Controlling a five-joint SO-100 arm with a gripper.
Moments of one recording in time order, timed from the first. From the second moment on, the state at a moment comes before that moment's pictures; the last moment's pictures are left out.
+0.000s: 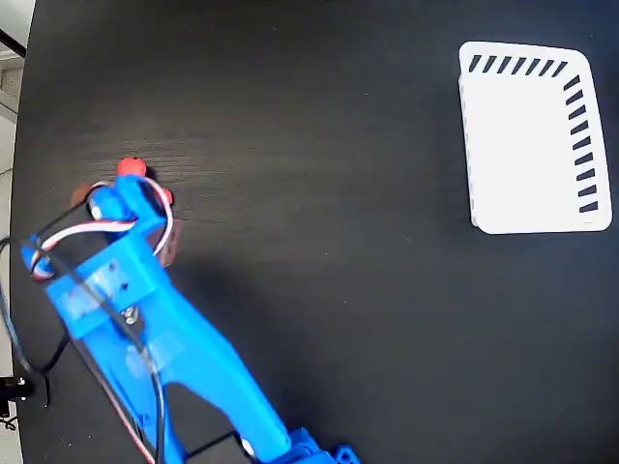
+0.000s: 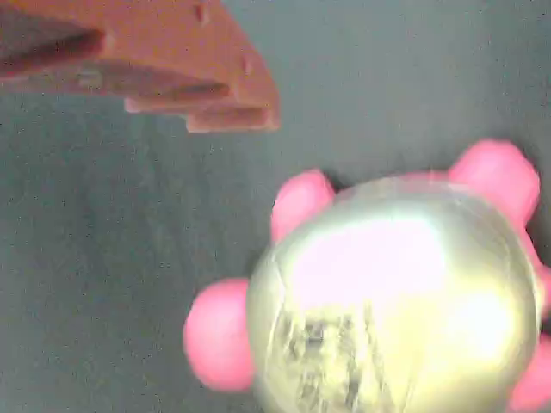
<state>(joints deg) -25.2 74.4 71.5 90.8 -50.1</state>
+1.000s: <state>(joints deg) -26.7 60.9 69.2 83.1 -52.7</state>
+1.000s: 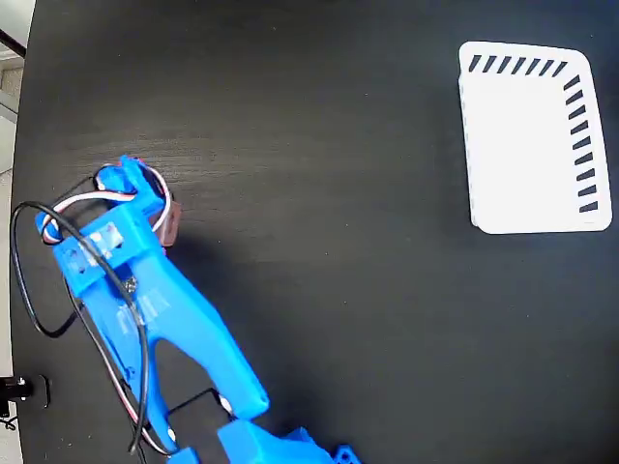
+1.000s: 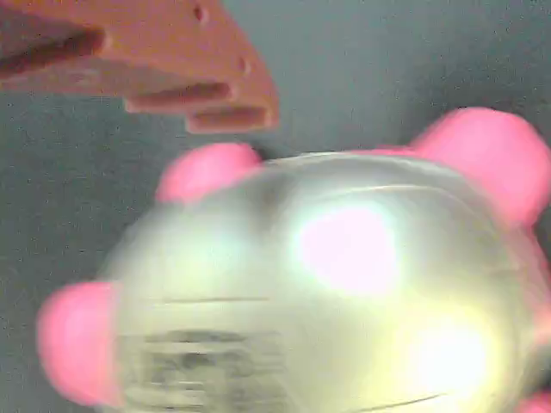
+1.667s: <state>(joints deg) -27.7 56.9 68.4 79.0 -52.3</state>
